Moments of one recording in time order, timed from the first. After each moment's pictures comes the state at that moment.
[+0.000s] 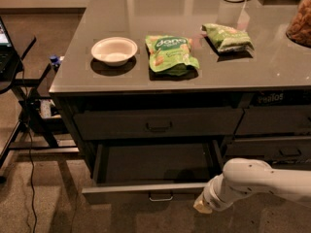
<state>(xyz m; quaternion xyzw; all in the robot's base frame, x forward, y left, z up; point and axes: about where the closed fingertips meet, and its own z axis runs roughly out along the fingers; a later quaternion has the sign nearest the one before) 0.392 -0.168 0.465 -0.45 0.88 0.16 0.10</state>
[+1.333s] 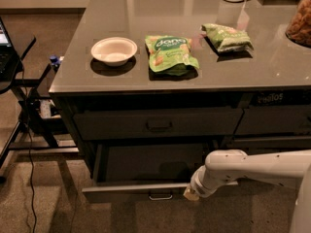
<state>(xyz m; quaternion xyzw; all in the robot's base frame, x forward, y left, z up) 0.452 -0.141 0.427 -0.47 0.87 0.14 0.11</state>
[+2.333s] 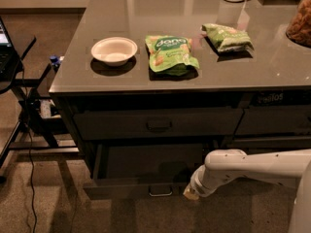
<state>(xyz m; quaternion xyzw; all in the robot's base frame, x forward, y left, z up) 0.453 -0.140 0.426 -0.47 0.87 0.14 0.11</state>
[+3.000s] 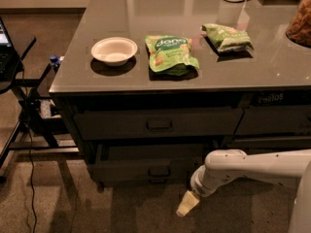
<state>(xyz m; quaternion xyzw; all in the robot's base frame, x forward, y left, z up) 0.453 -0.140 0.426 -0.47 0.87 0.14 0.11</state>
